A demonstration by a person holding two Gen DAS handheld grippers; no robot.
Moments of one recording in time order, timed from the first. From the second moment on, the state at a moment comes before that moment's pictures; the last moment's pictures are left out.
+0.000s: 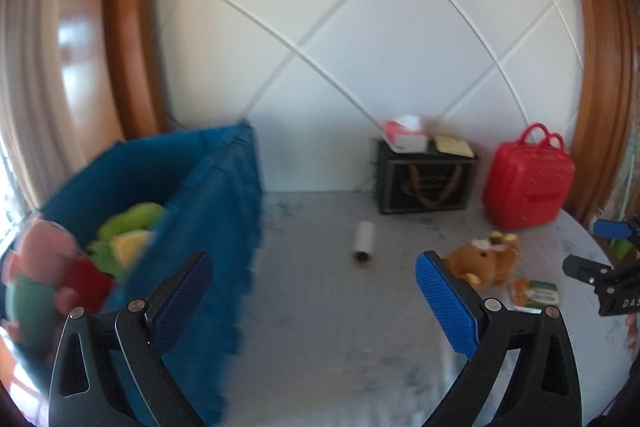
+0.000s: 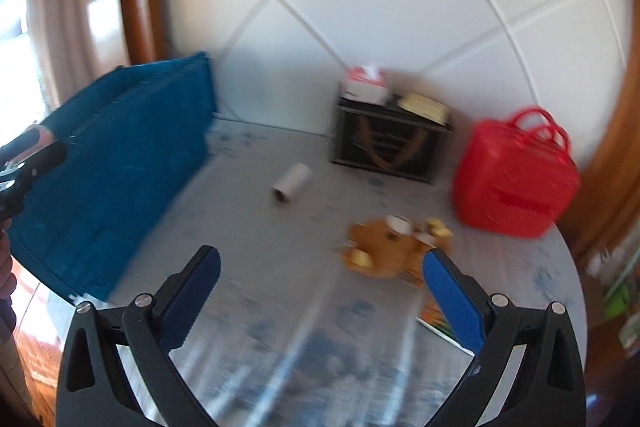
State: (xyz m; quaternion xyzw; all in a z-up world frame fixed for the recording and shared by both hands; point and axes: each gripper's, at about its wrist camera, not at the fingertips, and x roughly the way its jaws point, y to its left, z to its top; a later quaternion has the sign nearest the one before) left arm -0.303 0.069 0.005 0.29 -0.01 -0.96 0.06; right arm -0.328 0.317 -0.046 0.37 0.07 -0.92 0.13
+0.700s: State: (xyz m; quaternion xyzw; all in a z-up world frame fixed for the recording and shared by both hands) left arm -0.464 0.265 -0.167 0.44 -0.03 -0.90 -0.01; right arm -0.435 0.507 -0.166 0.47 -0.07 -0.88 0.08
